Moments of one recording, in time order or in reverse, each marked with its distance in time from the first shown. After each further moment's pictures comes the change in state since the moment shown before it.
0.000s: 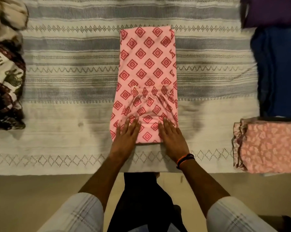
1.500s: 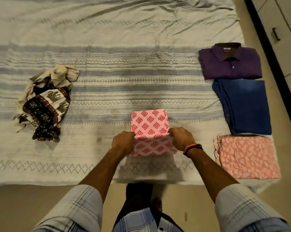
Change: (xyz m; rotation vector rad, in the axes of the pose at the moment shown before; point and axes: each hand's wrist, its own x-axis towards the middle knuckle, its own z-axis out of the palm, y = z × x) left_hand -0.104 0.030 -0.120 -0.108 0.208 -0.189; right_hand -0.070 -0.004 -0.159 0.125 0.055 0.167
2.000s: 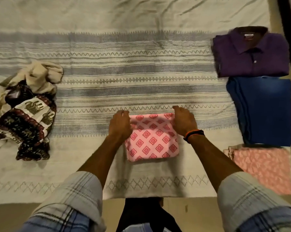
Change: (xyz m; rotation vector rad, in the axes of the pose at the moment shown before) left_hand 0.159 -0.035 -0.047 -0.157 0.121 -0.095; right_hand 0.153 -0.002 -0.053 0.063 0.039 0.122
